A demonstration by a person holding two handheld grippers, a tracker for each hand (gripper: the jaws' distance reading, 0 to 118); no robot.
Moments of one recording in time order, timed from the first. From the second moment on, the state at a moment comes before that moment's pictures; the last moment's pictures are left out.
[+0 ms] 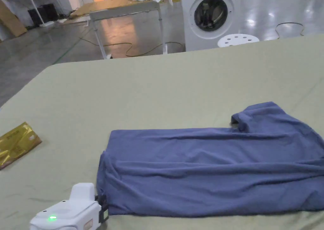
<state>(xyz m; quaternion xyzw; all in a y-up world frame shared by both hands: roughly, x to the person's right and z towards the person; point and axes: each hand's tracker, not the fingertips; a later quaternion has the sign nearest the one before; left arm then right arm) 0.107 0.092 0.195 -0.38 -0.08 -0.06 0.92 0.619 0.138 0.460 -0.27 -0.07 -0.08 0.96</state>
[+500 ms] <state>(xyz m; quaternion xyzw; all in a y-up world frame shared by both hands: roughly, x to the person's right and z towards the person) 0.106 0.098 0.200 -0.39 -0.08 -0.05 0.92 0.684 0.078 0.321 -0.35 -0.16 -0.16 0.91</state>
